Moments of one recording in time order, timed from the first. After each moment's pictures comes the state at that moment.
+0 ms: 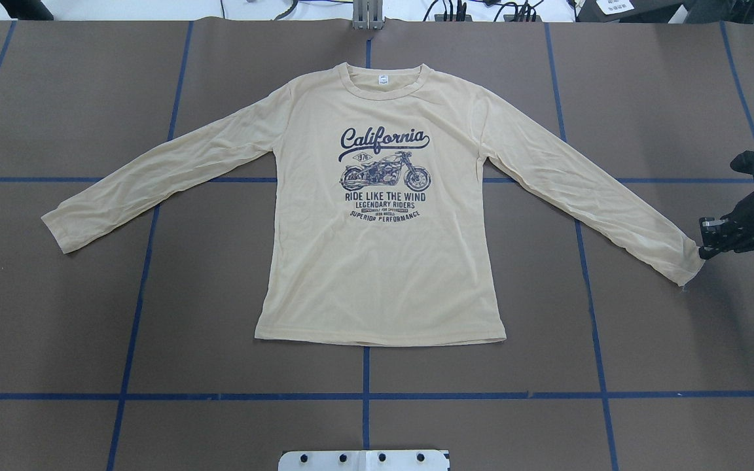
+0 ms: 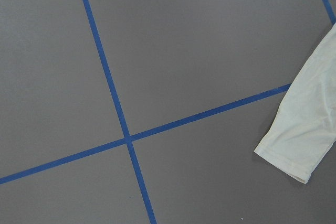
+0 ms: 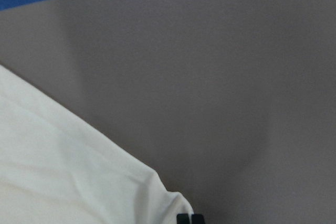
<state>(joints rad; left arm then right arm) -1.50 -1.65 -1.78 -1.53 -2.34 0.11 1.05 -1.59 1.56 -1.15 2.34 0.84</state>
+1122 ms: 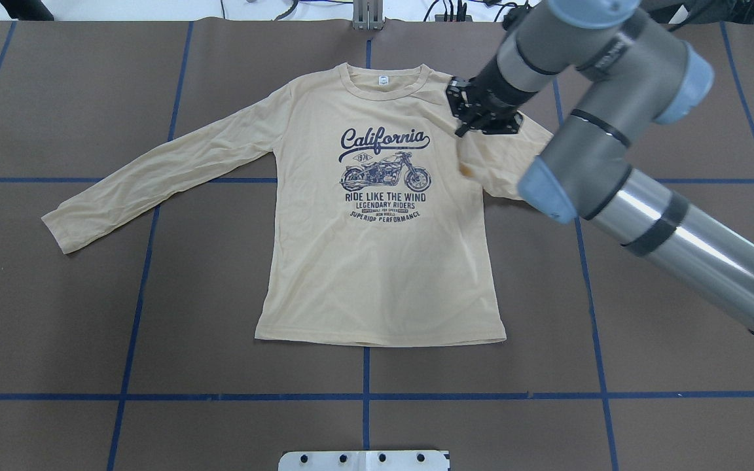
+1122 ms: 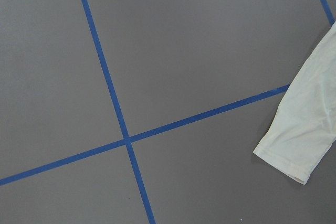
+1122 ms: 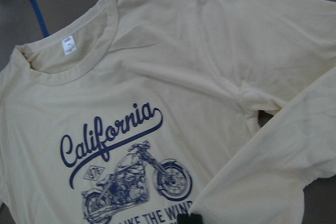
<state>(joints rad) -1.50 -1.65 -1.78 -1.53 -2.34 0.10 0.83 -0.82 1.47 -1.31 2.11 1.52</state>
